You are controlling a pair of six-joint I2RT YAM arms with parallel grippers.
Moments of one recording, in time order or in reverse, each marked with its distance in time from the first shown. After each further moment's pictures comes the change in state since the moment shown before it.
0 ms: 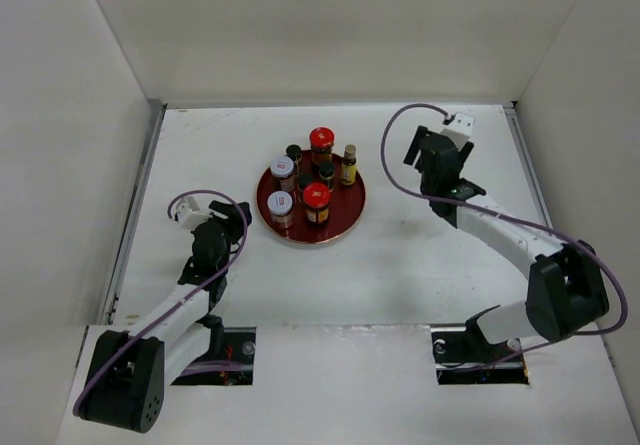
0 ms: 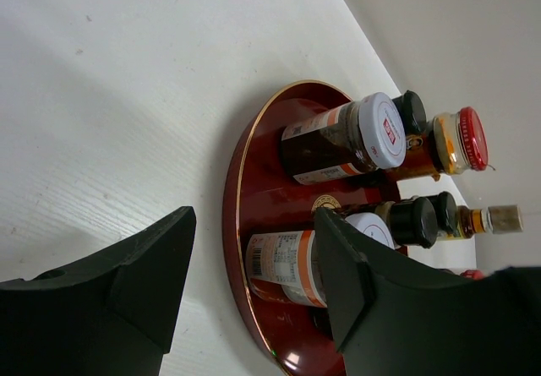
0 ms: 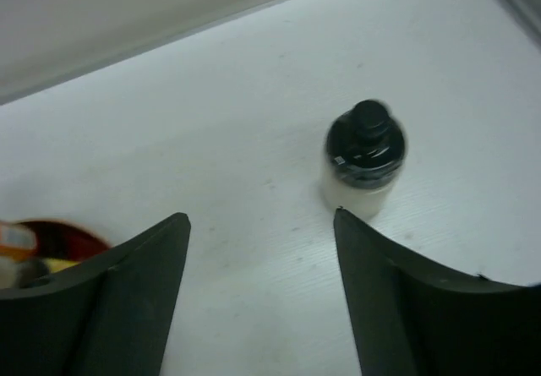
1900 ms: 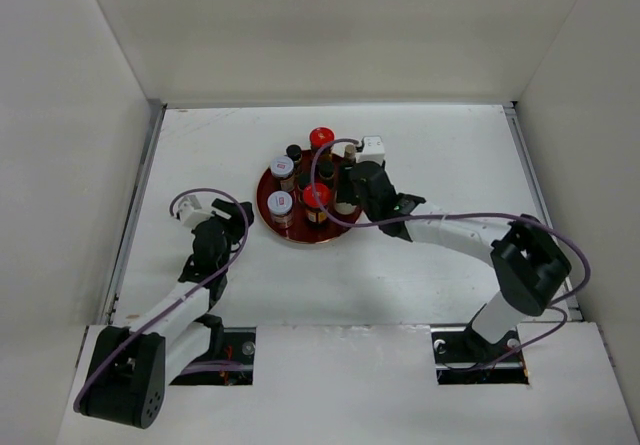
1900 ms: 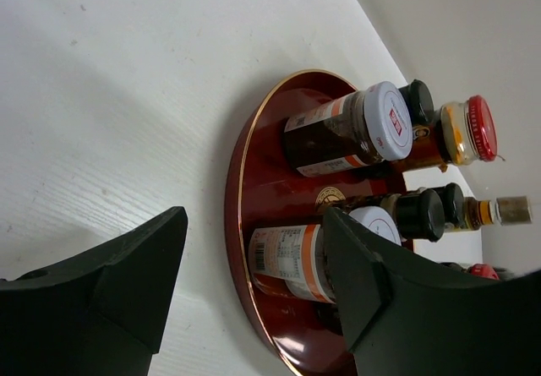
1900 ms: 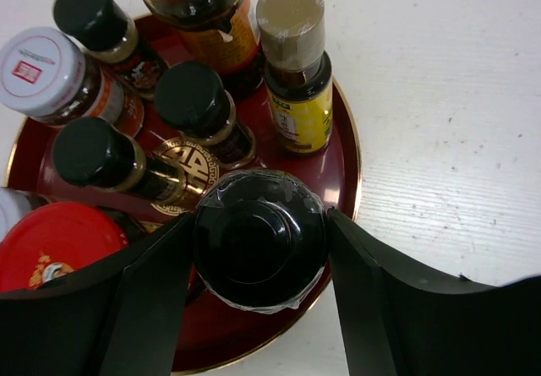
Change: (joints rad) left arm 0.000 0.020 0.009 -0.009 0.026 0.013; right arm 0.337 0.199 0.085 -0.009 -0.191 0.019
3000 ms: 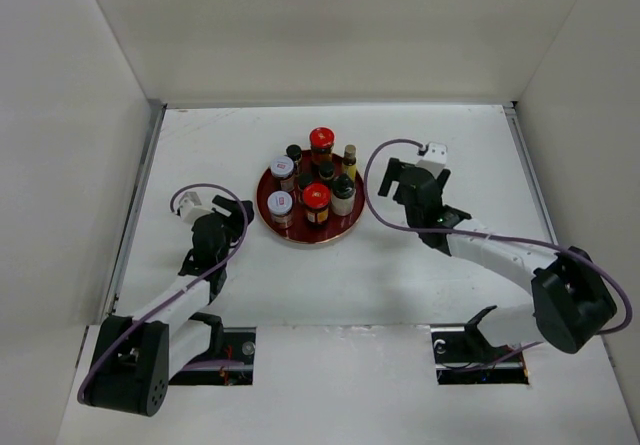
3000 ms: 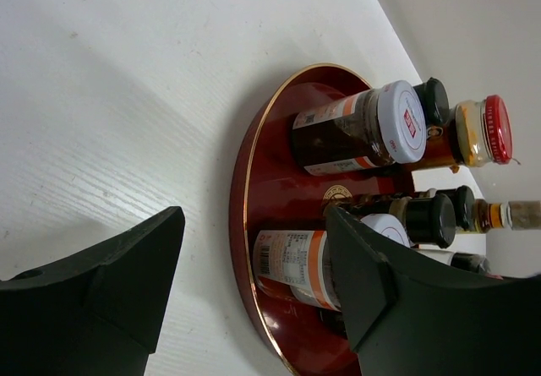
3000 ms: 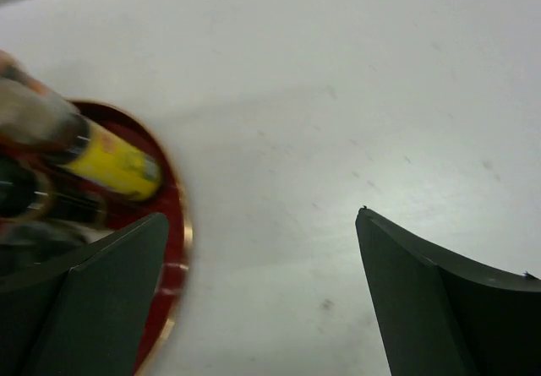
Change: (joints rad) left arm 0.039 0.069 0.038 -0.016 0.051 -0.012; right arm -0.172 -0.254 -0.258 0.082 0.141 0.050
